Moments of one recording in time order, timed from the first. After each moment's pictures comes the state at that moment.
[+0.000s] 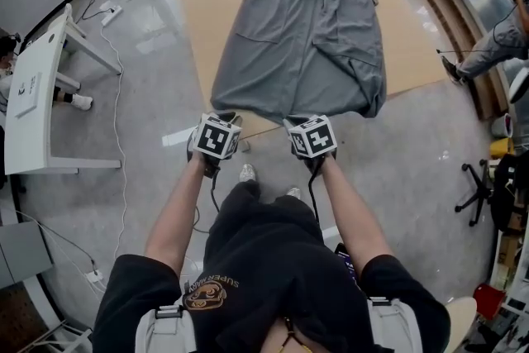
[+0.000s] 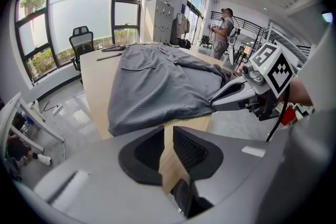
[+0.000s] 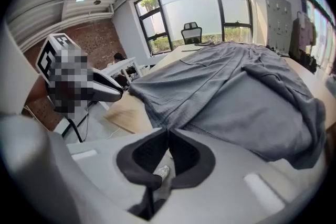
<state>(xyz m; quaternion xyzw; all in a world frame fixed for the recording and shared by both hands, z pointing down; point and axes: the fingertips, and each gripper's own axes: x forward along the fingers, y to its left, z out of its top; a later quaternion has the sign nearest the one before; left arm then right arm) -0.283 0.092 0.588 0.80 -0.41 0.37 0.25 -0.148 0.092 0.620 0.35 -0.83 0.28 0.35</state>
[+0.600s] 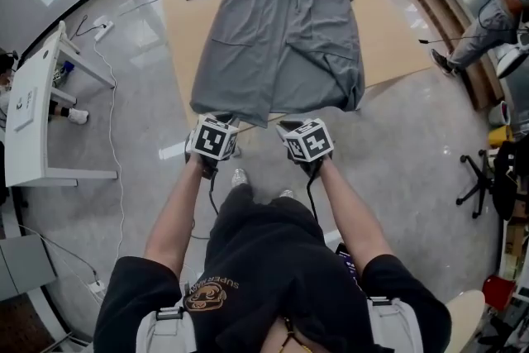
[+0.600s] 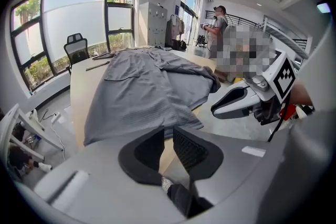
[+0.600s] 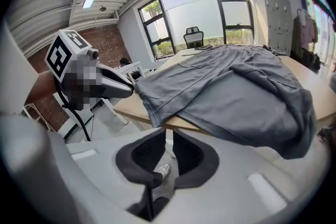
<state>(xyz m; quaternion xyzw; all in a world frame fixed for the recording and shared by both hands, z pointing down) -0.219 0.099 0.570 0.81 -0.40 0.38 0.22 -0.101 0.118 0.607 0.33 -0.84 0.28 0.32</state>
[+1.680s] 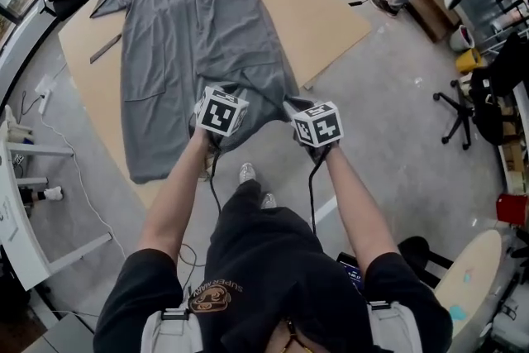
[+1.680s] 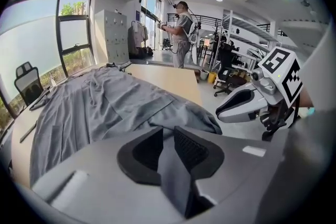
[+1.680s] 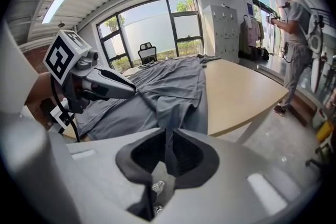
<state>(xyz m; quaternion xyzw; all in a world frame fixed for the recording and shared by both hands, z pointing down) 0.051 -0.055 0.555 0.88 -0.24 0.38 0.13 0.148 0.017 0.584 0.53 -0.75 0.31 0.26</state>
